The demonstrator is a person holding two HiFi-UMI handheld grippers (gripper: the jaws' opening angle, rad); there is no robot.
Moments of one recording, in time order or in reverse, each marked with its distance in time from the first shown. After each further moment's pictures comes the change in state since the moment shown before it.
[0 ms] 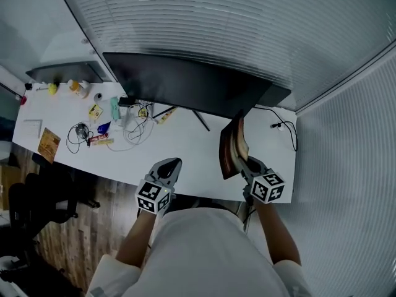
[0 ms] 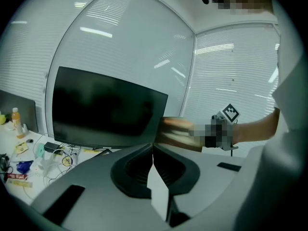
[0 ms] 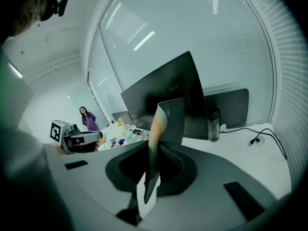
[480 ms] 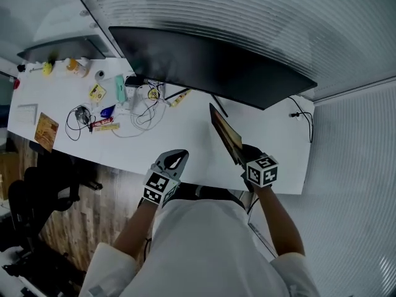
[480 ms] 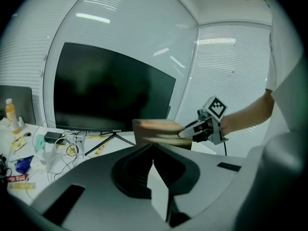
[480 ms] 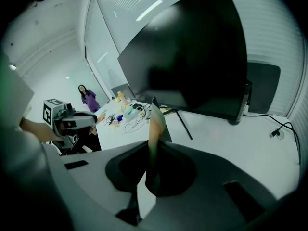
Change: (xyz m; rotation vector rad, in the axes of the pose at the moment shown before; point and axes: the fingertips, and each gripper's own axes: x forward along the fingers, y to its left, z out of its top) left arm -0.001 0.067 -0.060 0.011 0.136 -0.065; right arm 0.117 0.019 -0.072 -0.073 0.291 0.011
